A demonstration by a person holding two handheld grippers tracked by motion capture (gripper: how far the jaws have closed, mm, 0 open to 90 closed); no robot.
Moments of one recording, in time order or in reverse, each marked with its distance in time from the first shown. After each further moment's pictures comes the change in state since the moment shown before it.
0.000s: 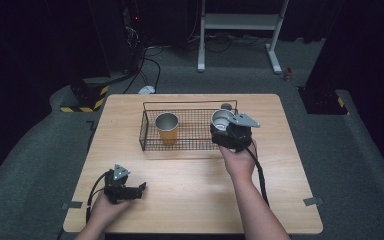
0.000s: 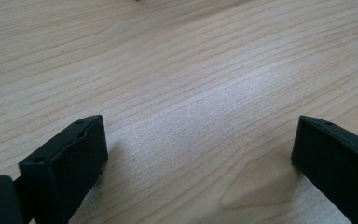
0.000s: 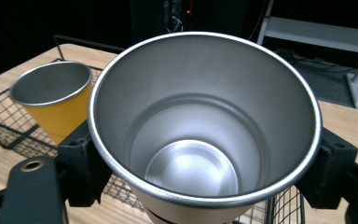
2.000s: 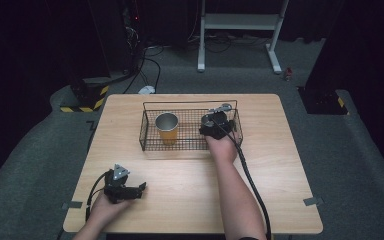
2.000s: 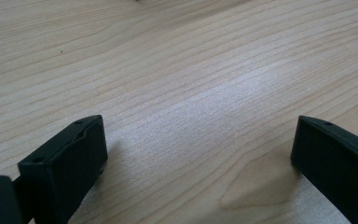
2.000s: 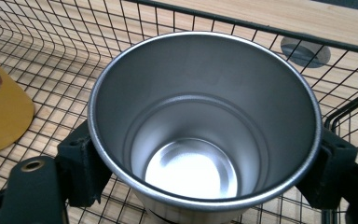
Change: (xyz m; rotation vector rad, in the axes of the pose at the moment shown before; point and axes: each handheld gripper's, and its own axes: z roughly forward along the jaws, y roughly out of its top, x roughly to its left) left arm 0.000 0.000 0.000 -0.005 -0.002 -0.004; right arm 0.001 -0.014 0.121 0.363 -0.065 0.048
